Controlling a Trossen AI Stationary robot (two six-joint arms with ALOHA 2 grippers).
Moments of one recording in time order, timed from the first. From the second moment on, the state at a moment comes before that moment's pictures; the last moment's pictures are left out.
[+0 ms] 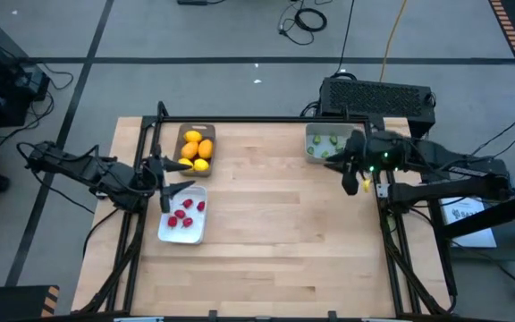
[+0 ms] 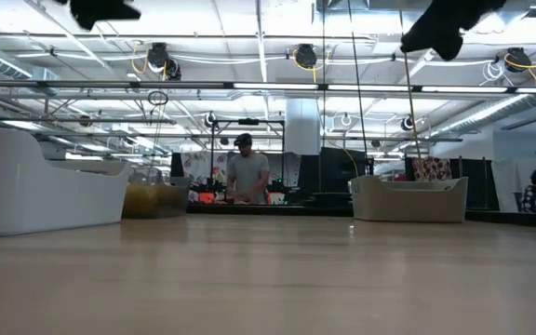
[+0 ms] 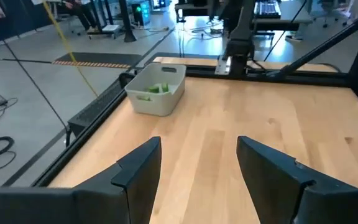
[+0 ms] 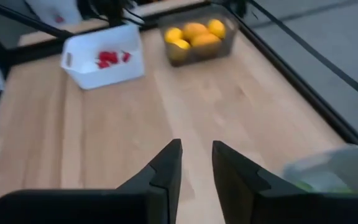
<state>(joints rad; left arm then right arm) -0.35 0.60 0.72 -0.43 -0.57 -0.13 -0.16 0.80 0.92 -0.67 0.06 0.20</state>
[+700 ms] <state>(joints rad) -0.25 0.31 0.18 0.05 -0.50 -0.15 -0.06 0.71 0.29 0.38 -0.06 0.25</state>
